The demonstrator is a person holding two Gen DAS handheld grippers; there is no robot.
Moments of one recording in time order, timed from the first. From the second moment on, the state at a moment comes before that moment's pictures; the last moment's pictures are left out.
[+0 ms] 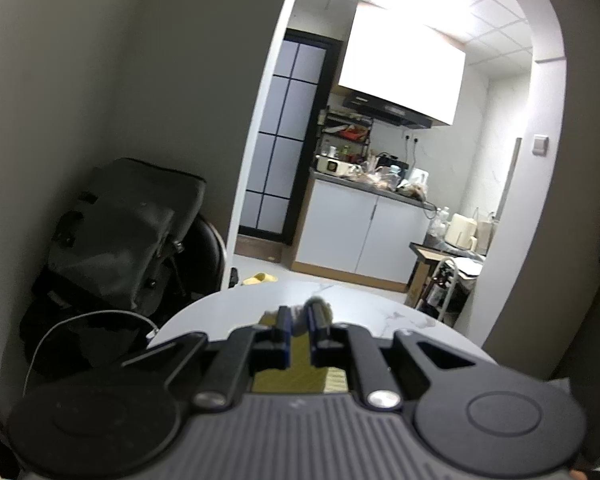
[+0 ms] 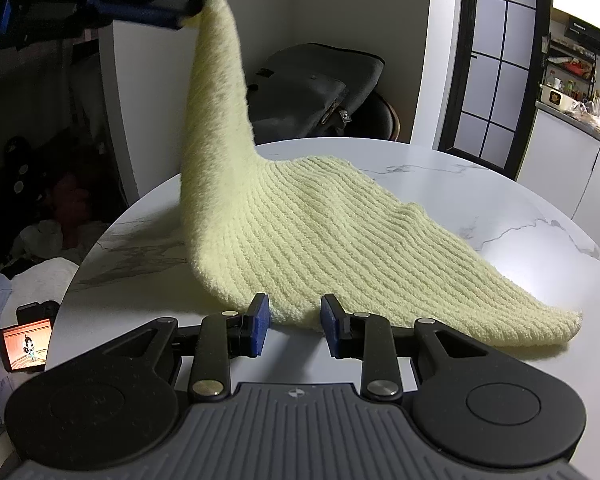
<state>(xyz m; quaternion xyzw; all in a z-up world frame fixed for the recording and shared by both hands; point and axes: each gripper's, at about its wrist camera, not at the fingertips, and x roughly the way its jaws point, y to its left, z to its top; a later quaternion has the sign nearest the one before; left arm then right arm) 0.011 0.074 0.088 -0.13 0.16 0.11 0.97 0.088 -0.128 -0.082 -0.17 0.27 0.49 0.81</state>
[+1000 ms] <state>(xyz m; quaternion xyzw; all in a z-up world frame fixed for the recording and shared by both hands) 0.068 0.025 0.099 -0.09 0.18 0.03 0.98 0.091 -0.140 -0.087 -0.15 0.27 0.49 0.81</state>
